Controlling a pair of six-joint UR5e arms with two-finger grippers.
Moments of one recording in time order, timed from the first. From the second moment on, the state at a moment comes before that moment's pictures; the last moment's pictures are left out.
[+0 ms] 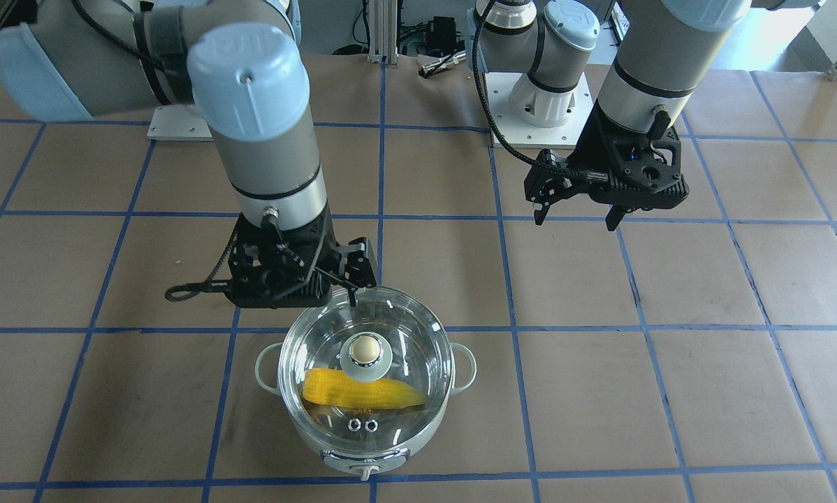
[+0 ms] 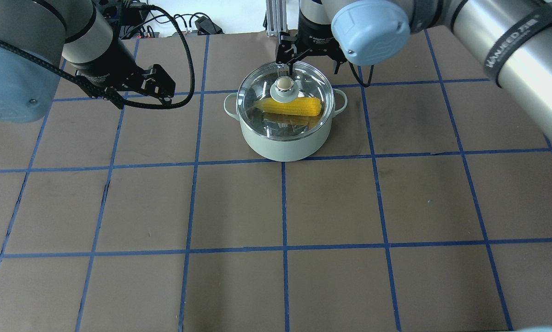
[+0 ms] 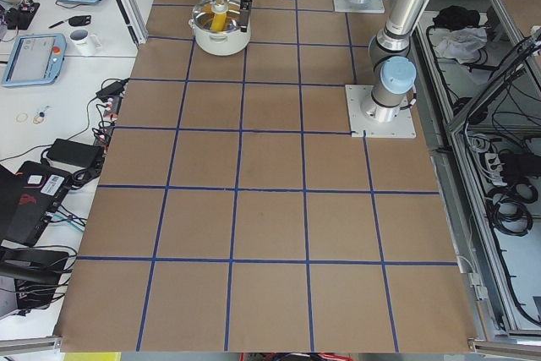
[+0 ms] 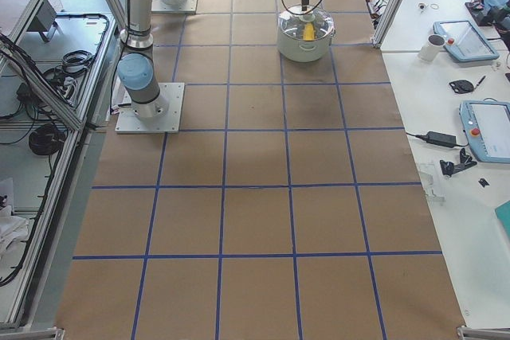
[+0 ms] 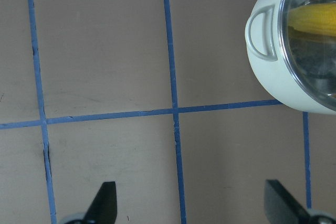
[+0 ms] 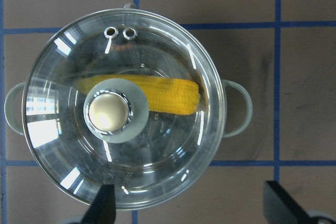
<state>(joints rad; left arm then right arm) -1.55 -1.59 -1.64 -1.38 1.54 0.08 1.81 -1.24 1.34 -1.82 -1.56 0.25</state>
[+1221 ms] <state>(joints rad) -1.53 -1.58 -1.64 -1.41 1.54 0.08 1.63 -1.55 1.50 -1.62 -1.56 0.00</state>
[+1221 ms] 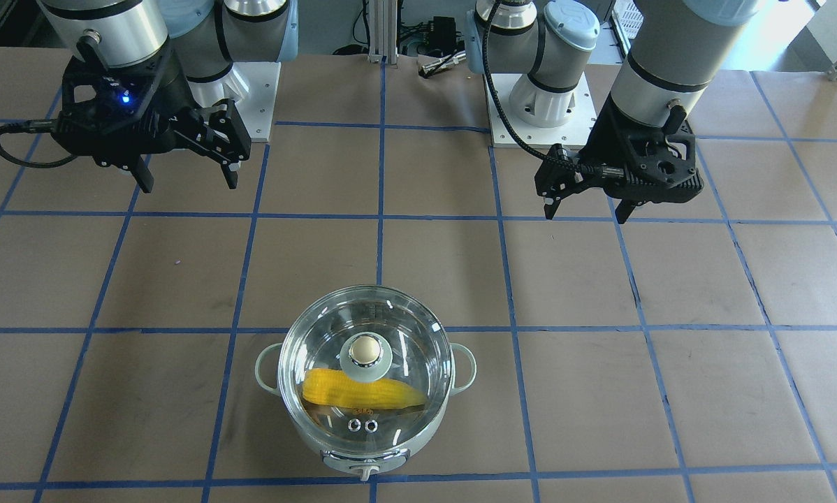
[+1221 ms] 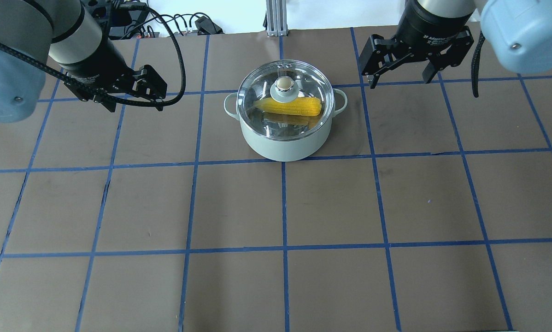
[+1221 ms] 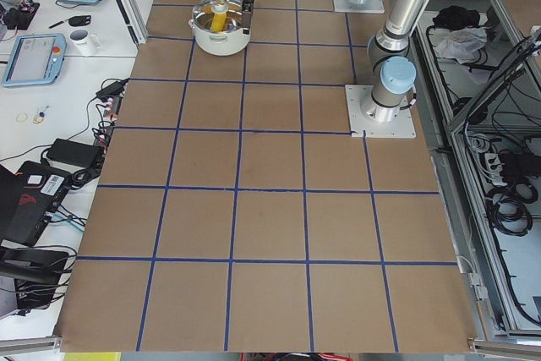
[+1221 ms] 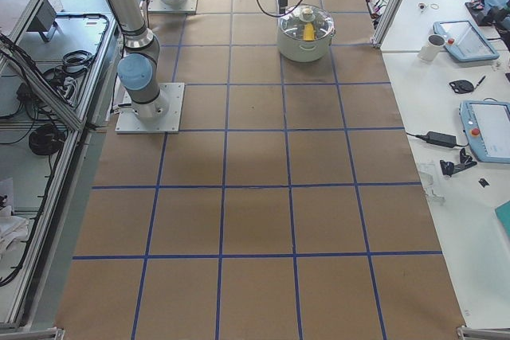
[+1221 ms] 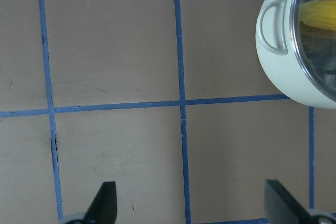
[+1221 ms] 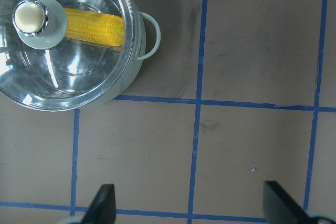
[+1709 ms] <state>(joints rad) -1.52 -1.58 -1.63 -1.42 1.54 0.07 1.63 -1.55 1.50 -1.63 -1.56 -0.03</state>
